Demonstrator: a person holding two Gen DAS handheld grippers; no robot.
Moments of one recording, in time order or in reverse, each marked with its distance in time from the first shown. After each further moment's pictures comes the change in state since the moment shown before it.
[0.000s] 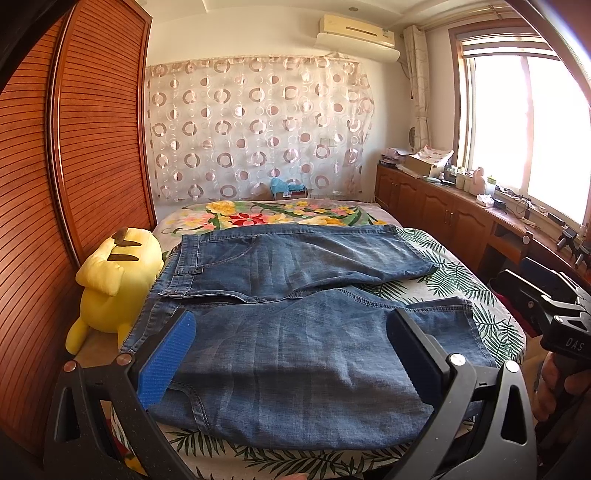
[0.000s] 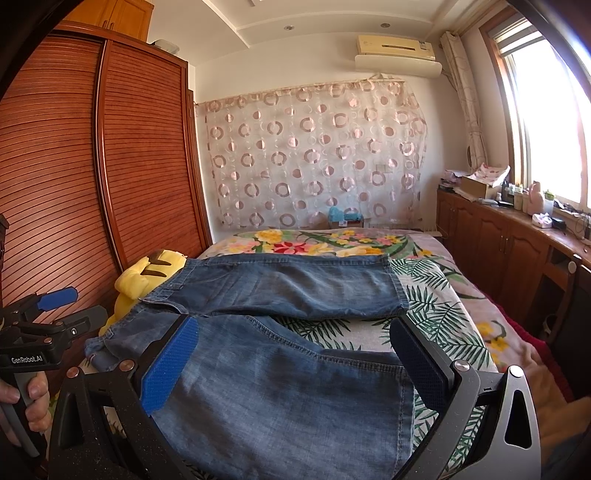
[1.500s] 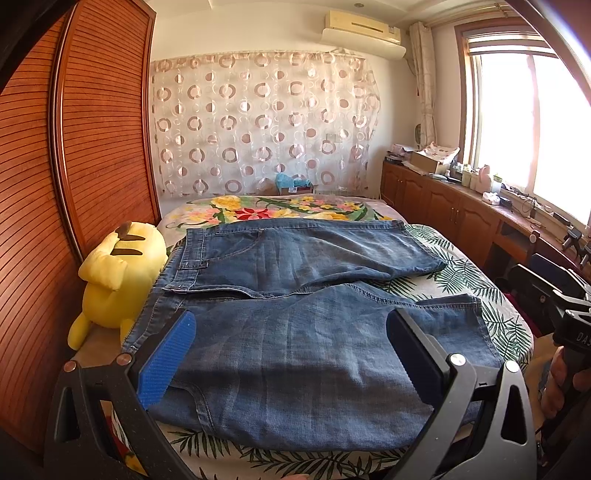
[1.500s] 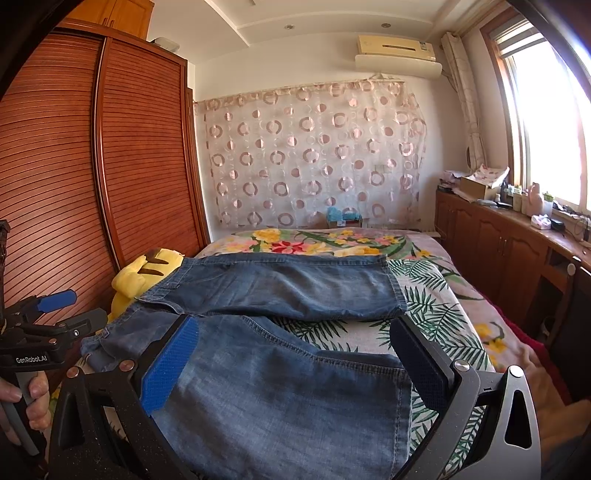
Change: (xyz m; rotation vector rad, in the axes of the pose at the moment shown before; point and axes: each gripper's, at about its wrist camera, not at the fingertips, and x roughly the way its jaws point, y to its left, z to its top) left arm 0.005 0.004 -0.002 -0.001 0.007 0.009; right arm 0.001 0.002 0.002 -0.010 0.003 -0.007
